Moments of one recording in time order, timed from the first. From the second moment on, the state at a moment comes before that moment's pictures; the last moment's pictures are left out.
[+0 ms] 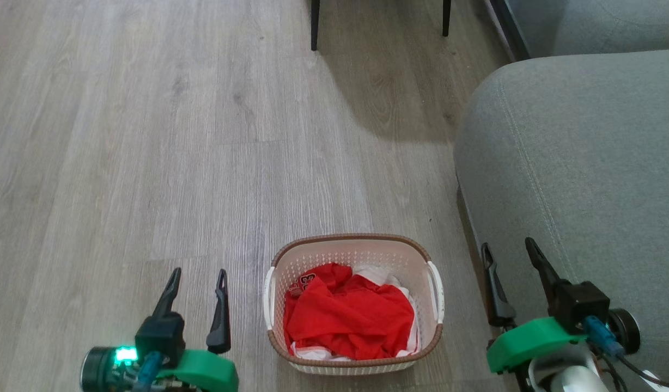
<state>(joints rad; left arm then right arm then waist) 0.11 0.06 -0.19 0.13 -0.06 0.08 -0.25 0.03 -0.04 0.13 0.12 0.14 0.13 -0.25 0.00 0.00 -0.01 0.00</state>
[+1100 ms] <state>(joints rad) -0.01 0.06 -0.20 0.25 -0.08 0.05 -0.25 -0.08 -0.04 0.14 0.23 0.14 0.13 -0.25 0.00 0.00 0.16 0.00</state>
